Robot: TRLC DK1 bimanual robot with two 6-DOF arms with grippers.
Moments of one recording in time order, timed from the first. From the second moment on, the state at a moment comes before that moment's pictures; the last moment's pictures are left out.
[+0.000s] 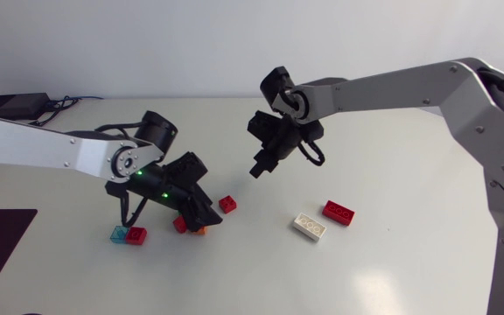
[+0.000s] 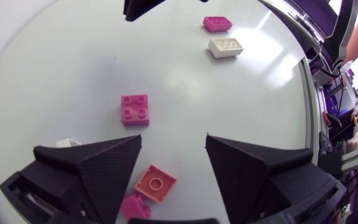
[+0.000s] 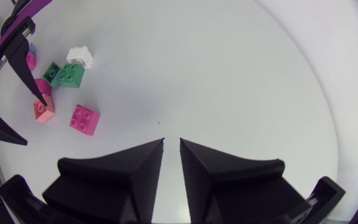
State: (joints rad) left arm -0.37 1.75 0.96 -0.33 0.49 0.56; right arm 0.49 2.09 1.63 -0.56 -0.10 -0.44
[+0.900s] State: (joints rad) left arm 0.02 1.63 0.86 -0.51 0.36 0.77; right arm 0.66 2.24 1.72 -0.62 -0.10 -0.42
